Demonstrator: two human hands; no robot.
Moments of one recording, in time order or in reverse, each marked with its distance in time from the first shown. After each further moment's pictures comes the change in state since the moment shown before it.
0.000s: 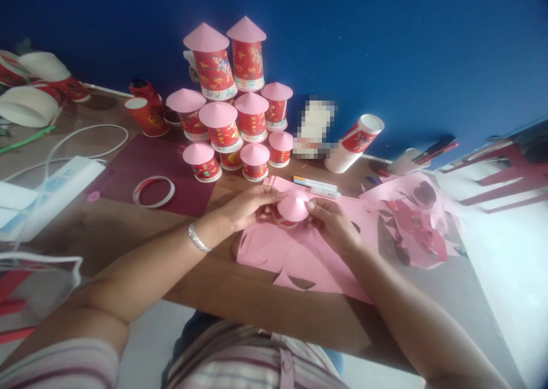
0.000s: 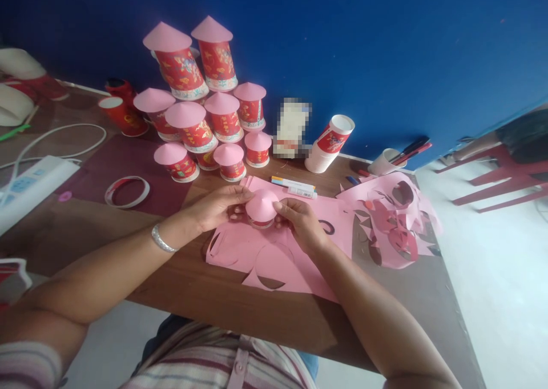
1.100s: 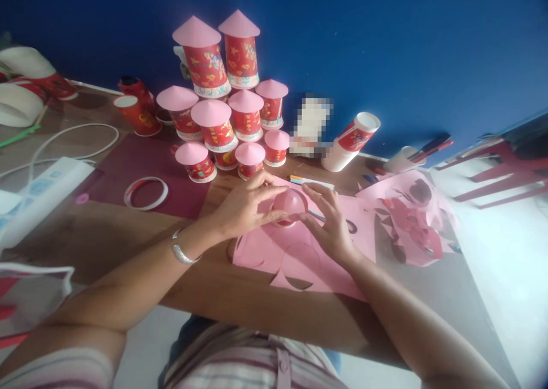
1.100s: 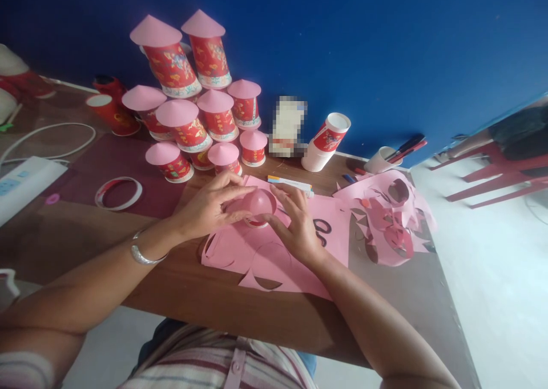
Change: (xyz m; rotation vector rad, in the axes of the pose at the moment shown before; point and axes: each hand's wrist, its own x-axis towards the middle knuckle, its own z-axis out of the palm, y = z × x) left_hand -0.019 0.008 -0.005 1.297 0.058 0.934; right_hand -0.015 0.001 -0.003 -0.991 0.135 -0.811
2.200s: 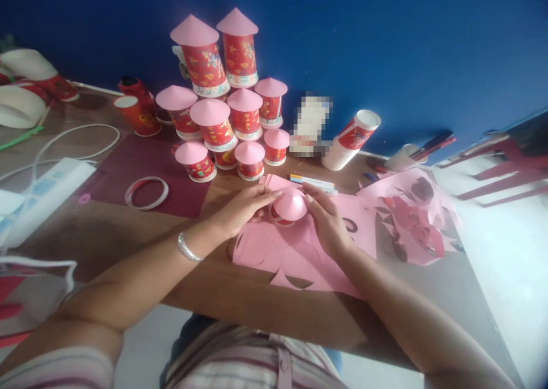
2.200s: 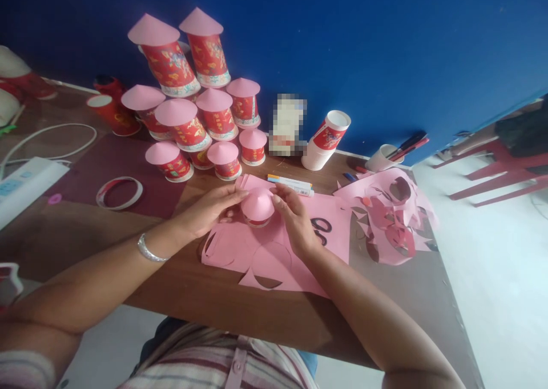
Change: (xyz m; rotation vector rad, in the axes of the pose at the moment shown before) left_hand 0.000 0.005 0.018 -0.975 -0.050 -0.938; right_hand -0.002 0.012 0.025 0.725 0.066 0.613
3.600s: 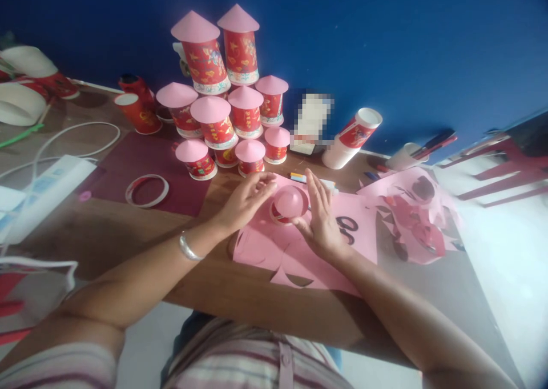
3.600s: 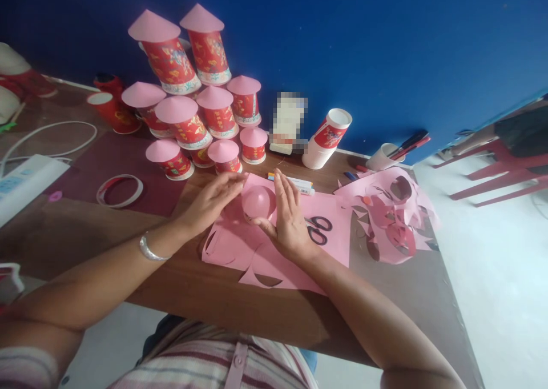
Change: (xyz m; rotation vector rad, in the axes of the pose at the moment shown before) left_hand -0.001 -0.003 -0.003 0.357 0.173 0.476; right_hand -0.007 -0.010 0.001 -0.904 -0.081 -0.679
